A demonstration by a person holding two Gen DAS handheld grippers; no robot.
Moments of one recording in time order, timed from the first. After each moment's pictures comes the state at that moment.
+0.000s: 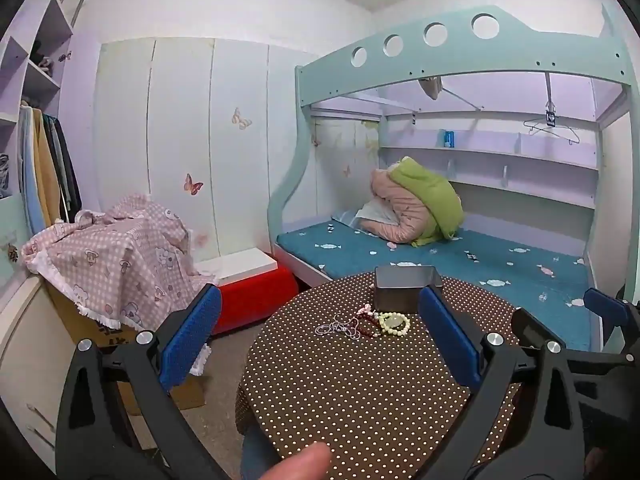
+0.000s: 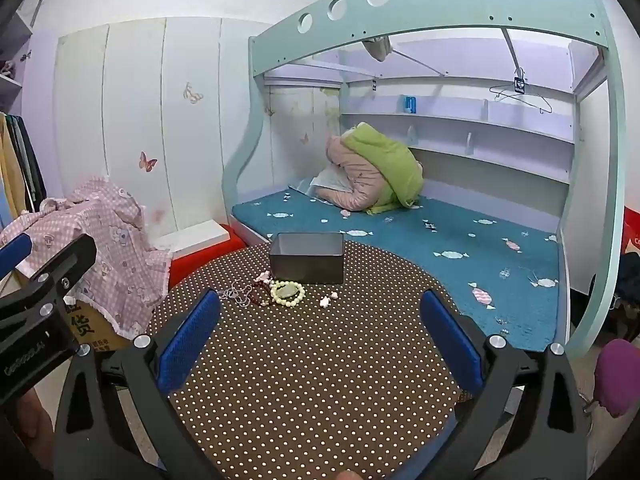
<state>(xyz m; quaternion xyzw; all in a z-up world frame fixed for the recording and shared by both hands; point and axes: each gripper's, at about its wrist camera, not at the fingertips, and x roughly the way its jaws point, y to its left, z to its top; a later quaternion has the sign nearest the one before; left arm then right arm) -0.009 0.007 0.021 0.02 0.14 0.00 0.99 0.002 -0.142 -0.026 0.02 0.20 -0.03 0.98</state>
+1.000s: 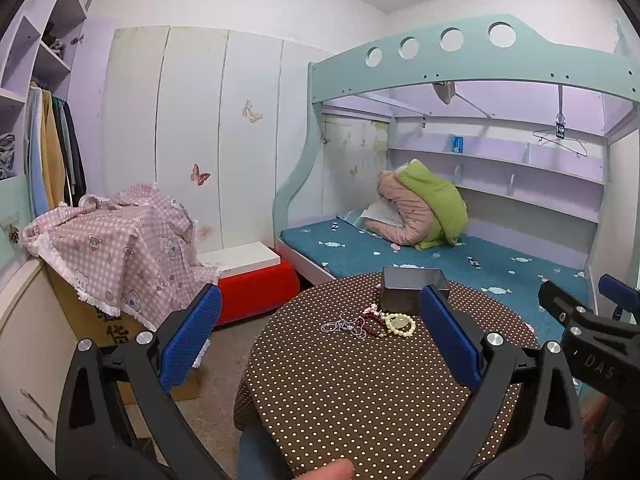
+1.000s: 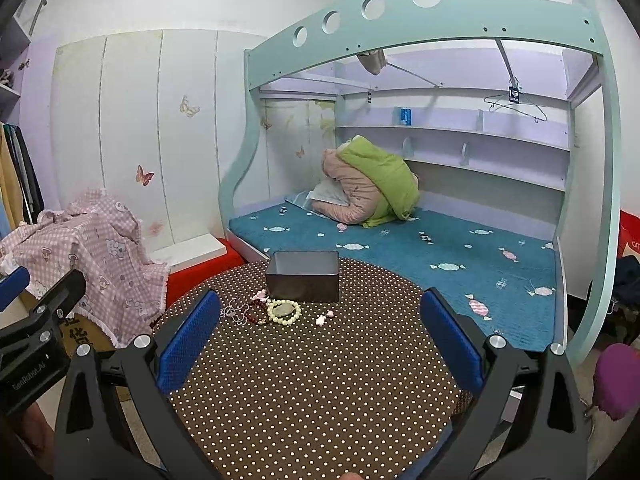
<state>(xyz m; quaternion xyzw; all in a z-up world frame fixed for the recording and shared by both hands) -0.008 0.030 0.011 0.00 0.14 0.01 0.99 0.002 -0.148 -0.016 0.02 0.18 -0.04 0.98</state>
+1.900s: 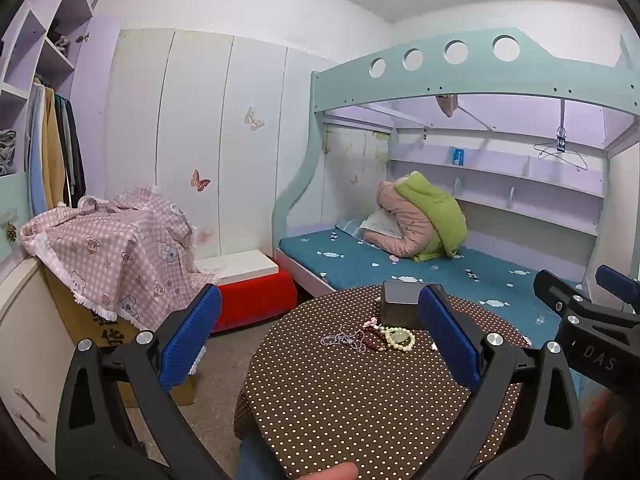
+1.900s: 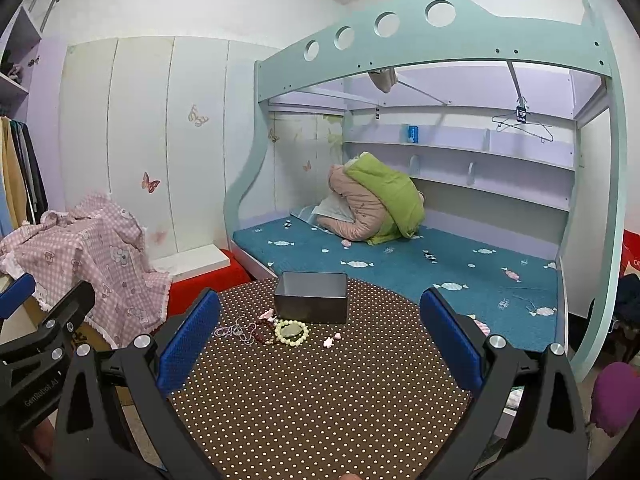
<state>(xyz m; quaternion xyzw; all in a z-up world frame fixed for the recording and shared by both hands) -0.006 0.037 0.016 -0.01 0.12 0.00 0.99 0.006 -0.135 0.003 0.01 0.16 -0.03 0.99</state>
